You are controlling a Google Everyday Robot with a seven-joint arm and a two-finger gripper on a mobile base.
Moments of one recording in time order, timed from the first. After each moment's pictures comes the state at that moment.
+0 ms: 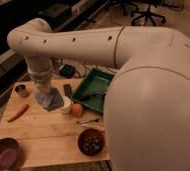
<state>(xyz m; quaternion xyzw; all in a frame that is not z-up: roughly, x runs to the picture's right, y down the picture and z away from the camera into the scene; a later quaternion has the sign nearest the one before) -0.209 -0.004 0.622 -0.30 -0.07 0.03 0.95</state>
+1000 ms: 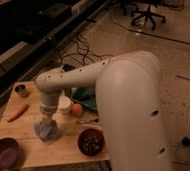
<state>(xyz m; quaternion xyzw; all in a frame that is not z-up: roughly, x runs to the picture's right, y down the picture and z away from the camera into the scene) -0.245 0.170 0.739 -0.44 -0.16 0.03 0.88</state>
